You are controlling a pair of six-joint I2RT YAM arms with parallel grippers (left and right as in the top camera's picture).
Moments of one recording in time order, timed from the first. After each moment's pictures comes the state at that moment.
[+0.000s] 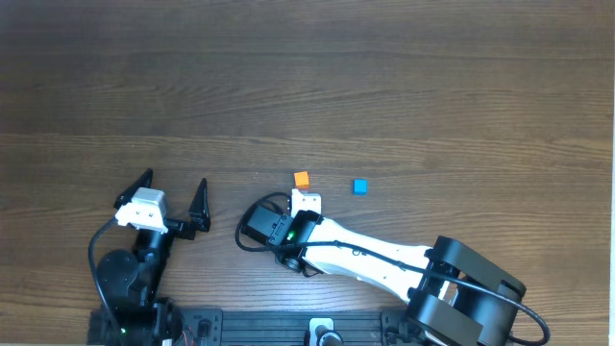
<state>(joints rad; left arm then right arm) 0.03 0.01 0.01 -0.06 0.21 -0.07 1.08 1.71 0.97 -0.75 0.13 1.08</state>
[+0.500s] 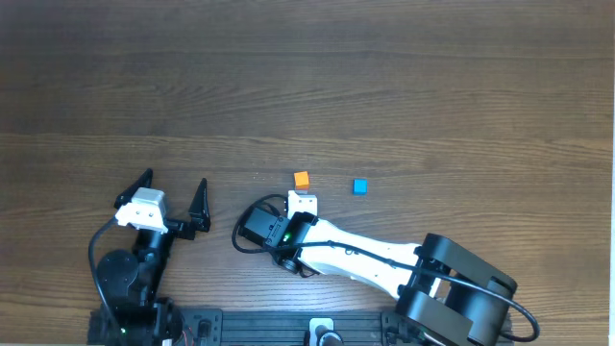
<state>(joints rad) 0.03 0.01 0.01 -0.06 0.21 -0.07 1.09 1.74 0.97 -0.71 0.13 1.08</state>
